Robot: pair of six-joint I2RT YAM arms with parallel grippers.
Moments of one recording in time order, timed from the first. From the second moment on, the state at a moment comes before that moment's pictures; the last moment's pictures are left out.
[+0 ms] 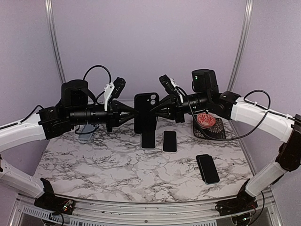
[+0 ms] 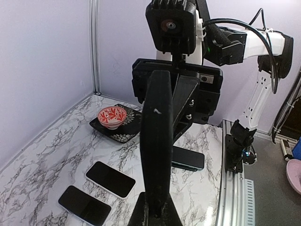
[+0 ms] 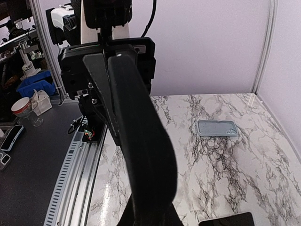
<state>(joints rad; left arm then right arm) -0.89 1.24 1.09 -0.05 0.36 -0.02 0.74 1.49 1.35 -0.20 -0.87 -0.21</state>
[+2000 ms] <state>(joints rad) -0.74 1.49 1.19 -0.43 -0.23 -0.47 0.53 1.35 0.77 -0.80 0.06 0.45</state>
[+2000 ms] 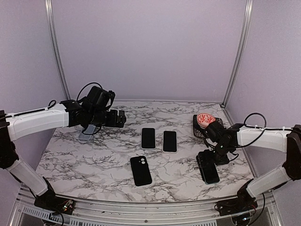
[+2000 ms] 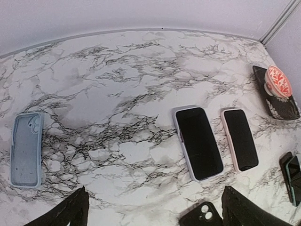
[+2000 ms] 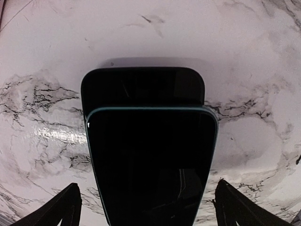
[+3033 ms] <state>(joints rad) -0.65 1.50 1.14 -0.43 -0.19 -0.34 0.46 1.42 0.73 -0.73 -0.02 0.39</state>
